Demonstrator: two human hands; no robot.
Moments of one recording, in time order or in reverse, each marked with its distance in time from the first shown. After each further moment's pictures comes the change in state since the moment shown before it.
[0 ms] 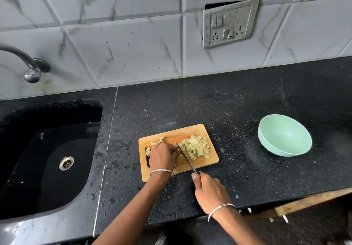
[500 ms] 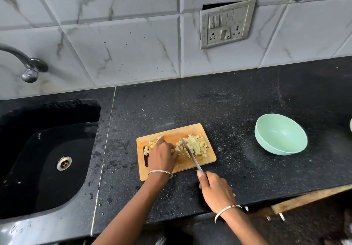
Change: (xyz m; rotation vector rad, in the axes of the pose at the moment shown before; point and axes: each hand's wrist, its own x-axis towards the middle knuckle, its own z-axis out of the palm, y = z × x) left_hand -0.003 -0.002 0.005 0.109 0.019 0.068; right_hand 0.003 0.024 -0.004 0.100 0.076 0.005
